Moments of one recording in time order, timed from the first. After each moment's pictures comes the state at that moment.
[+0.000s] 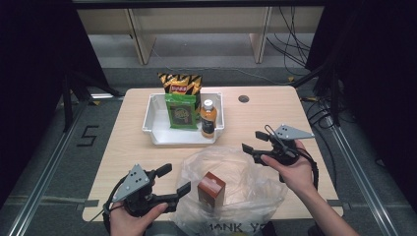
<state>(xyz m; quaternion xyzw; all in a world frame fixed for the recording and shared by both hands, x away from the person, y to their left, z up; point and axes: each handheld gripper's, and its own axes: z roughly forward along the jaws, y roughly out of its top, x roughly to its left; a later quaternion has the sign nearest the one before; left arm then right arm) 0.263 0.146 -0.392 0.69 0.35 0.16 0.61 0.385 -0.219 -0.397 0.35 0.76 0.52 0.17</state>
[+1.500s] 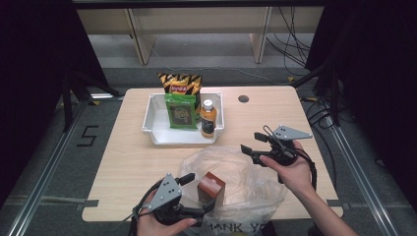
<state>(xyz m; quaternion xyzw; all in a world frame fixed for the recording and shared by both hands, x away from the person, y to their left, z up) 0.257 0.092 -0.411 0.73 0.30 0.14 0.59 0.387 -0.218 -0.401 0.36 0.76 0.52 0.16</state>
